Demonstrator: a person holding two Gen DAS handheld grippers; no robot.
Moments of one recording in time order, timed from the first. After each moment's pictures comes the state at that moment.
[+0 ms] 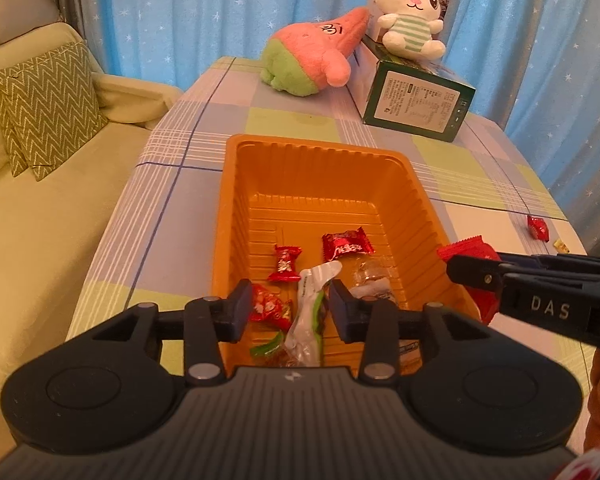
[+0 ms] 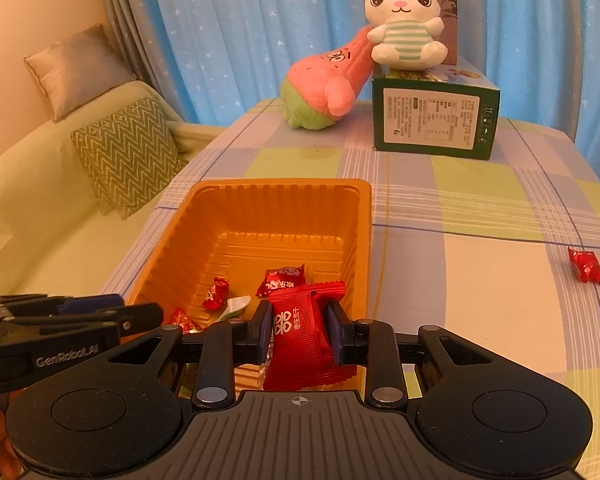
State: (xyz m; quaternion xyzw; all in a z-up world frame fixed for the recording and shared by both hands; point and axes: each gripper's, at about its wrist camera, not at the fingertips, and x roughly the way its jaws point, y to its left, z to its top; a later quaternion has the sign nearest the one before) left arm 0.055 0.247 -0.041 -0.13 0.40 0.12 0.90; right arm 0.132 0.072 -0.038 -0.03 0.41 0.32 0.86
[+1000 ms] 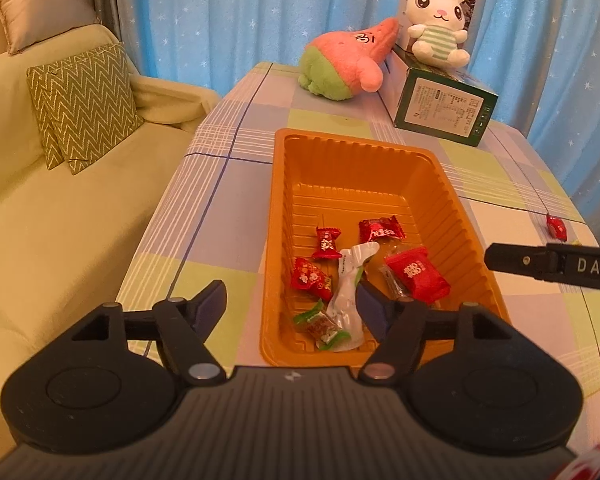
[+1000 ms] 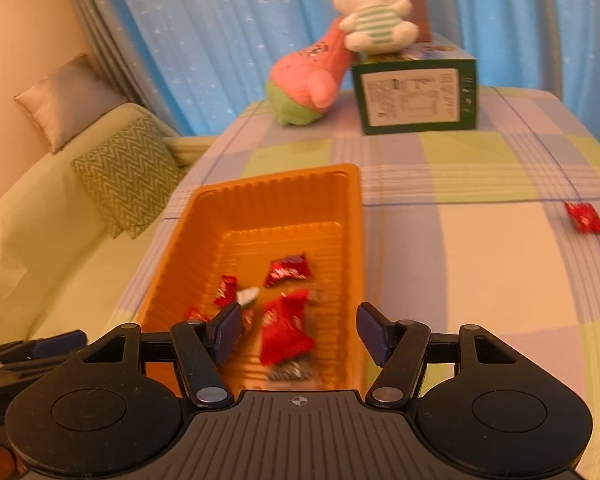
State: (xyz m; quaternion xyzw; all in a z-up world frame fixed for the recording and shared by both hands) left arm 0.013 0.246 -0.034 -0.12 0.39 0.16 0.90; right arm 0.123 0.045 -0.034 0.03 0.43 0.30 0.85
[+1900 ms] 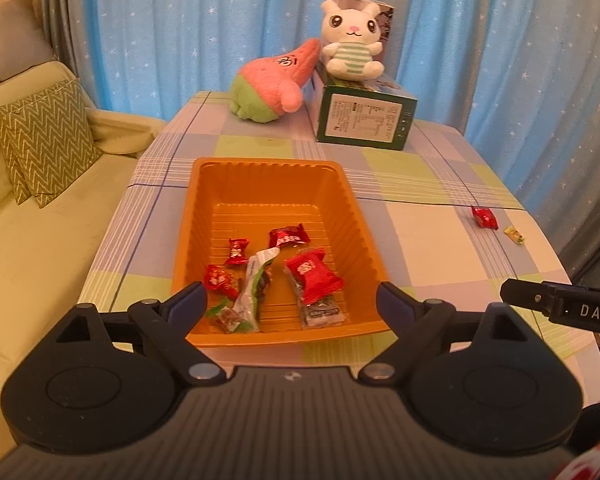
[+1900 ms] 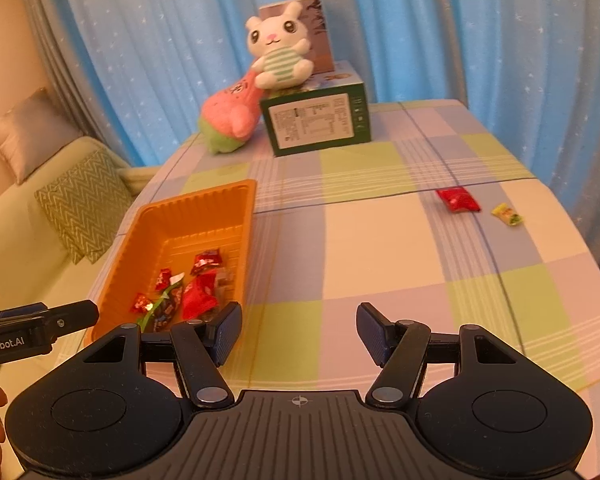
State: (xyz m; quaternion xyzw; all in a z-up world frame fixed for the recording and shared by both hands) left arm 0.000 0.167 0.010 -0.09 0.36 0.10 0.92; right arm 0.071 -0.066 0.003 0.05 0.40 0.23 0.89
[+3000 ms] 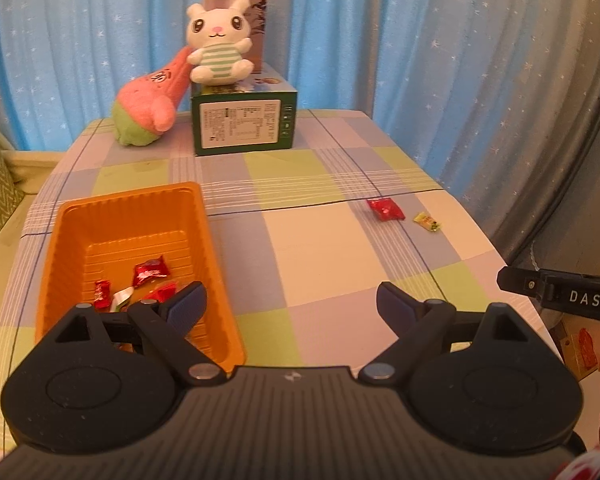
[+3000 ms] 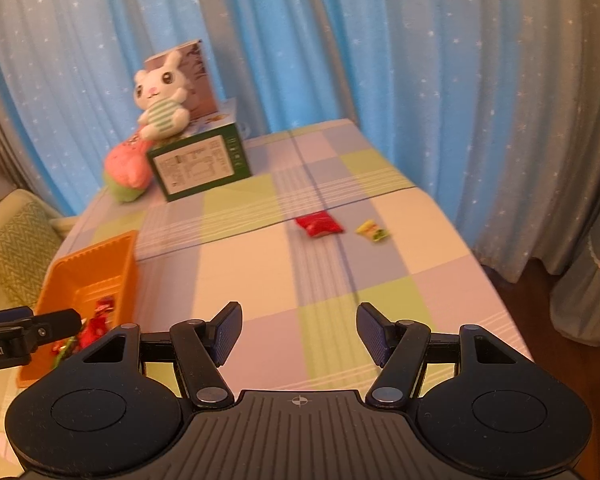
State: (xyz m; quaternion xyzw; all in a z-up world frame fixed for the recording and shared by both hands) left arm 0.065 0.053 0.017 -0.05 0.37 -0.01 0.93; right arm 0.090 -0.194 0.015 0.07 0.38 0.12 0.91
